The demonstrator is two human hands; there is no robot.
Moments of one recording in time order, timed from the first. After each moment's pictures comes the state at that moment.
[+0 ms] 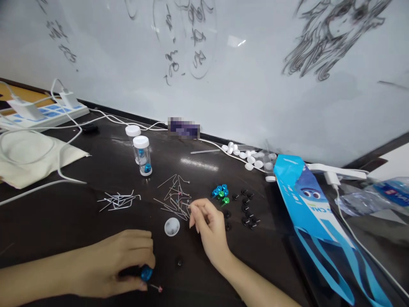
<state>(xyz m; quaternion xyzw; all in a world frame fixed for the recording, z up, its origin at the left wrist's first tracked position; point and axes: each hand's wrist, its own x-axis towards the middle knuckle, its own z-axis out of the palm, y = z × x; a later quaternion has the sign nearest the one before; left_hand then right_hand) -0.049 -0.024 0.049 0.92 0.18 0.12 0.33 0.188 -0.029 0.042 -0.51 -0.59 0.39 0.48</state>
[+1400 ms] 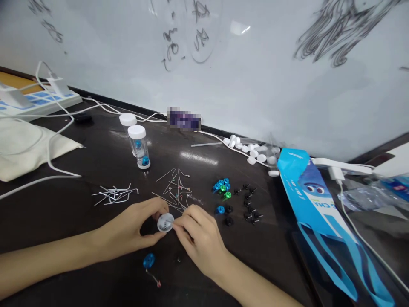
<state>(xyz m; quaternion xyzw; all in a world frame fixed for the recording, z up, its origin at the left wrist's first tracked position) -0.027 0.000 0.039 0.83 0.31 0.24 0.39 0.184 -0.039 0.042 -0.41 -0.83 0.15 0.34</state>
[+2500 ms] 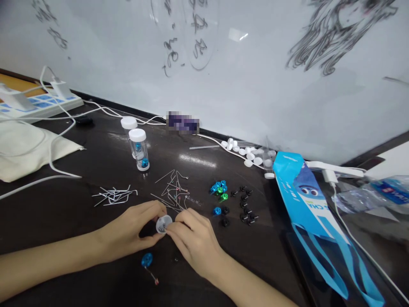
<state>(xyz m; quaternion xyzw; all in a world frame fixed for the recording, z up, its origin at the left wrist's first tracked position) -0.026 -0.003 0.037 0.87 0.30 0.24 0.31 0.186 -0.042 0.040 -0.37 -0.87 0.12 0.29</state>
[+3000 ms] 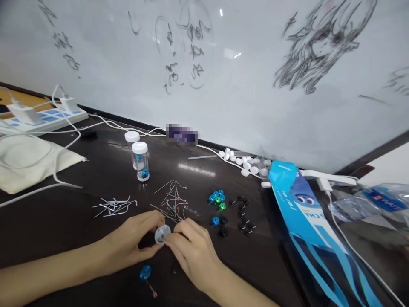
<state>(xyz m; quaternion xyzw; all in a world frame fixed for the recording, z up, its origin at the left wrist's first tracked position) -0.023 -0.004 0.039 0.87 0.30 0.24 0.29 0.185 -0.044 0.045 -0.38 -0.87 0.11 0.28</state>
